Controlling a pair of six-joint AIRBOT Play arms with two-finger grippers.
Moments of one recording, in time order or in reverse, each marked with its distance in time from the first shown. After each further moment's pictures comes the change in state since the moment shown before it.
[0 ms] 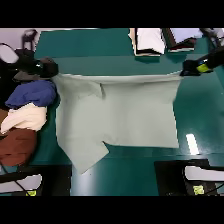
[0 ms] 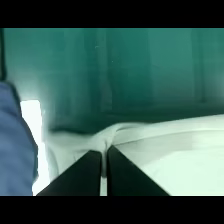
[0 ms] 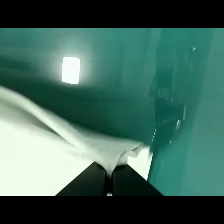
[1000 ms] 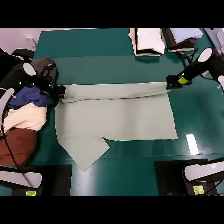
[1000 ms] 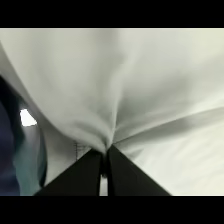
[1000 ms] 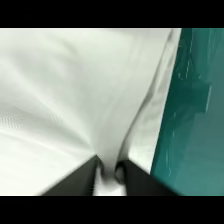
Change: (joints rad) left arm 0.068 -0.183 -0.119 -0.074 -0.142 0.125; right arm 0.044 -0.149 -0.141 -0.009 -0.094 -0.029
